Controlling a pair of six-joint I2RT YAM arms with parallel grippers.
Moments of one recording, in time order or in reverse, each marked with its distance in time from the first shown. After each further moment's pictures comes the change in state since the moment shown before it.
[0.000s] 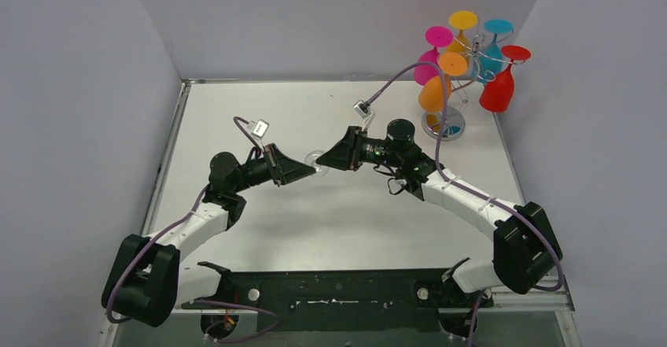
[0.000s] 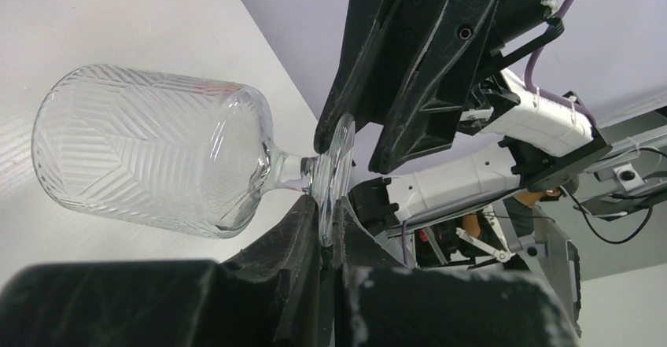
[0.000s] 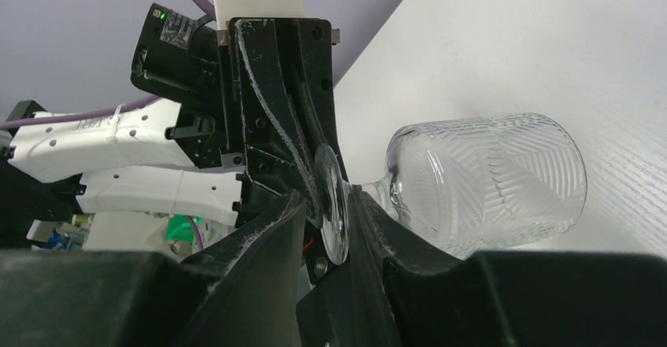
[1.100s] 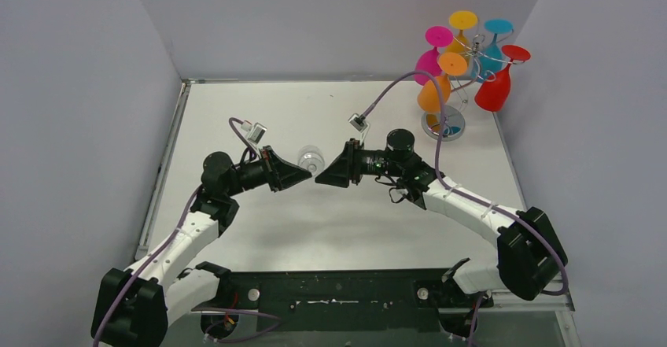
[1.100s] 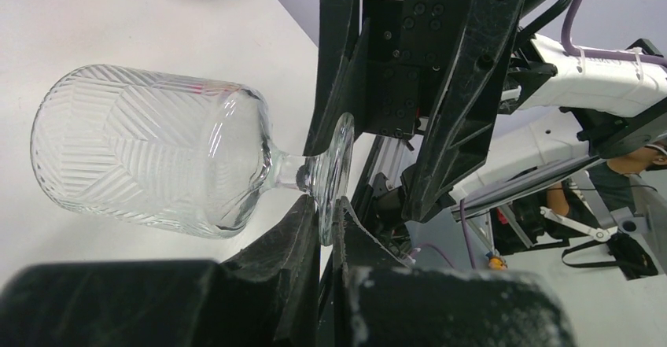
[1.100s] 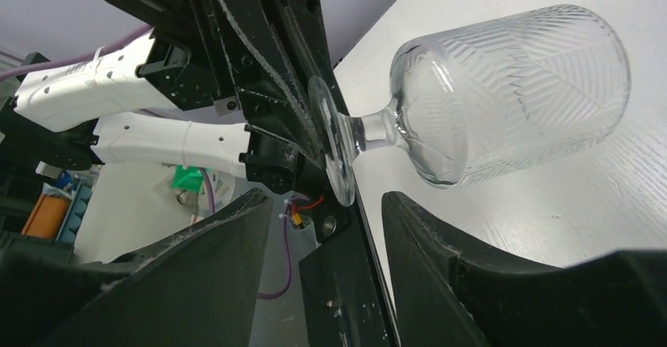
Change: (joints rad) left arm -0.005 -0.189 0.036 -0.327 -0.017 0.304; right arm 0.029 -0.044 -0.077 0.019 -0.098 -0.051
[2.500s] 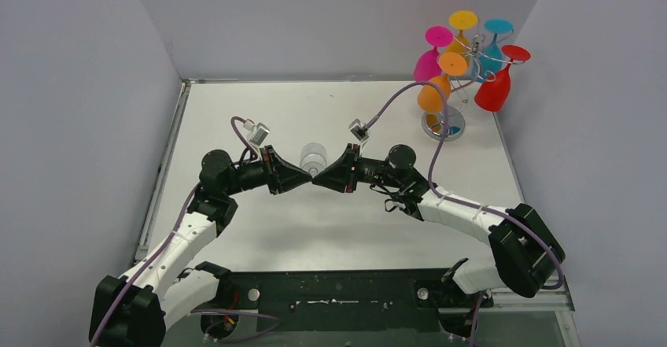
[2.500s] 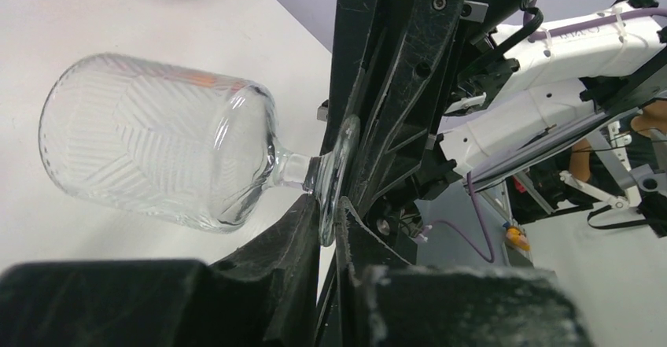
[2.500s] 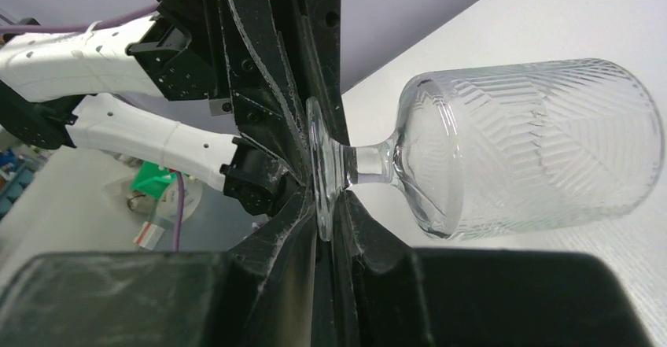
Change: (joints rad) left arm -0.013 -0.042 0.034 -0.084 0.050 0.110; right arm 0.060 0.027 -0.130 0.365 0.060 -0.041
